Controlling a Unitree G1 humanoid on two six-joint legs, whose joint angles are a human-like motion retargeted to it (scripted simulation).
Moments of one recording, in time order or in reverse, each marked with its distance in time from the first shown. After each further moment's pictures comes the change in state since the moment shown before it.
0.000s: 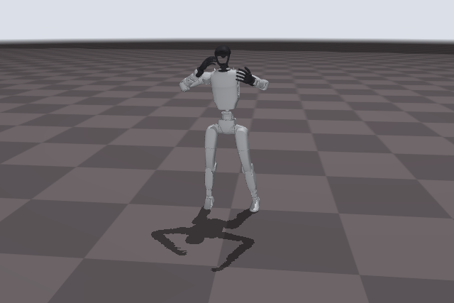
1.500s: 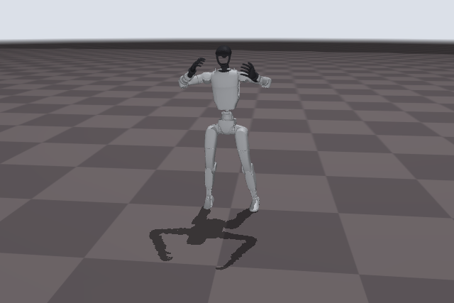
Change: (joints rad) left arm 0.118 0.147 0.136 -0.144 0.002 -0.055 0.041; right arm 0.177 -0.217 -0.127 0.215 -0.114 -0.024 -0.114; waist 0.032 -0.018 -0.005; left_leg 0.008 -0.003 -0.003 -0.013 -0.002 0.002; right_leg 0.006 -0.004 -0.012 -0.002 -0.005 0.000
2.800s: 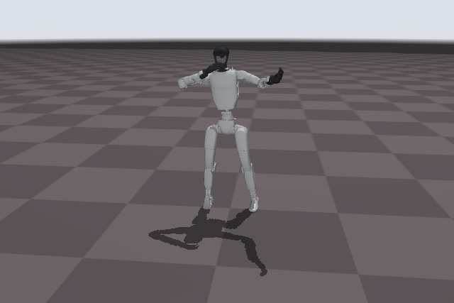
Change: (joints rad) left arm -0.106 -0.168 0.091 0.749 -0.049 0.018 0.266; right arm -0.315 0.085 0.412 -0.415 -0.065 0.022 0.071; waist -0.009 0.031 -0.013; left_leg 0.012 -0.021 0.007 0.005 0.004 0.018; right_leg 0.010 -0.023 0.009 0.001 -0.010 0.000
